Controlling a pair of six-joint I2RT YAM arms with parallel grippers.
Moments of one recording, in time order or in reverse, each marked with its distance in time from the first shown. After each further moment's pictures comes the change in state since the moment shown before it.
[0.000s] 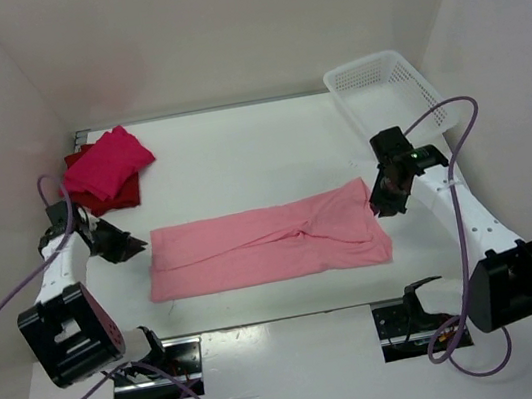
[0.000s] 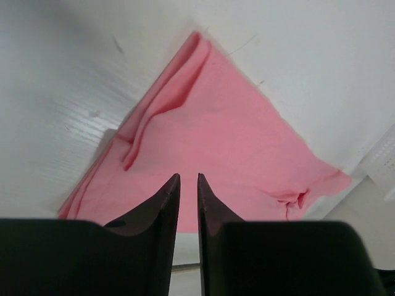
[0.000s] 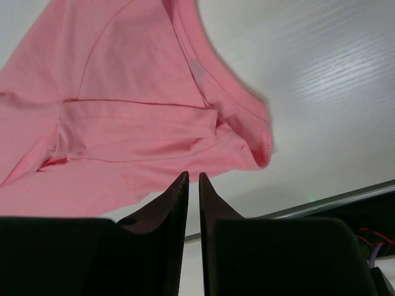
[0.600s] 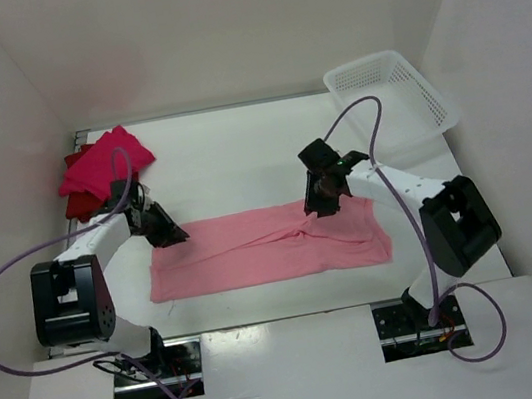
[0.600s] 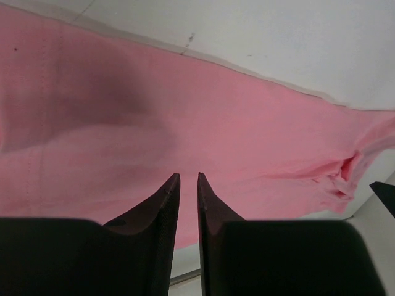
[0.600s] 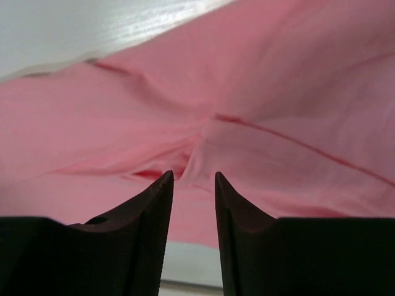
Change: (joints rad) left arm -0.394 0.140 0.039 0.171 -0.055 -0.031; right arm 0.352 0.334 0.056 0.381 -0.066 0.085
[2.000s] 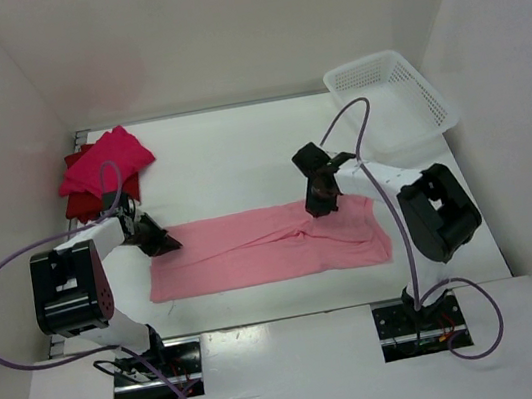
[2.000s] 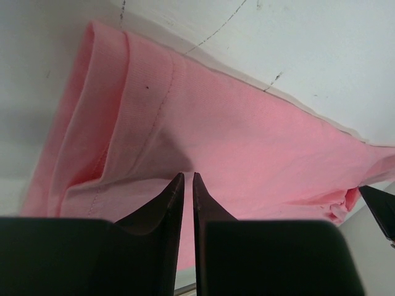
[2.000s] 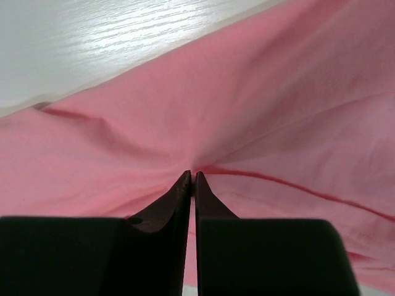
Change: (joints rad) left arm 0.111 0.100 -0.076 0.086 0.016 -0.024; right arm 0.003 0.179 0.023 0.069 0.101 -0.005
